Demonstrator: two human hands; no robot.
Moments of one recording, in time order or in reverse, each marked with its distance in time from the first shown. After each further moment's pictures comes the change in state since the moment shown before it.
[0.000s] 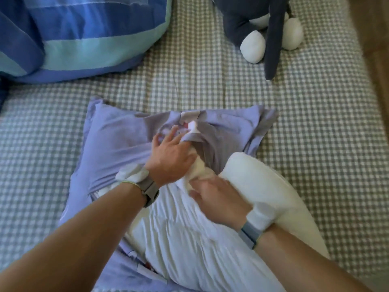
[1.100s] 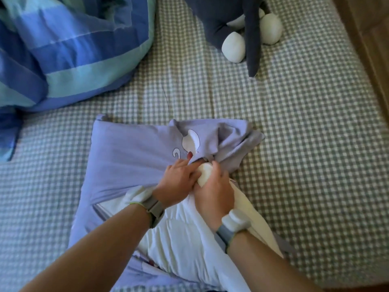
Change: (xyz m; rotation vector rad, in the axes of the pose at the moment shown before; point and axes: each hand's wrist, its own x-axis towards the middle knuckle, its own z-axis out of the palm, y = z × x) left_hand -0.033 0.053 0.004 -0.189 -0.190 0.025; right_hand -0.003 -0.016 0.029 0.299 0.649 0.779
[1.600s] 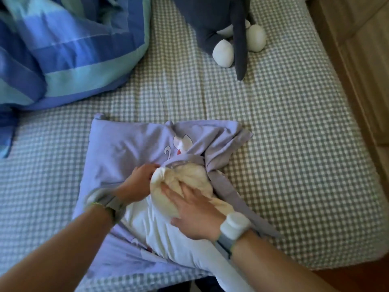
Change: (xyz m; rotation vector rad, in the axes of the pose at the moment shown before) left_hand -0.054 -0.049 -0.035 -0.144 -0.090 -0.222; right_hand -0.041 0.012 -0.042 -0.244 -0.832 -0.628
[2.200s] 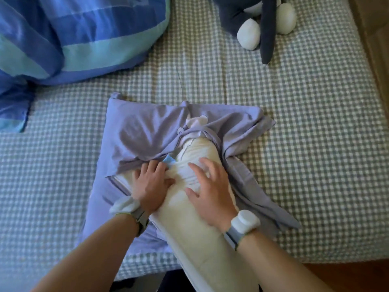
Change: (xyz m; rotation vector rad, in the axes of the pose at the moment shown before) left_hand -0.036 -0.051 0.053 0.367 0.283 -0.145; right_hand 0.022 0.002 0.045 0.086 0.569 0.022
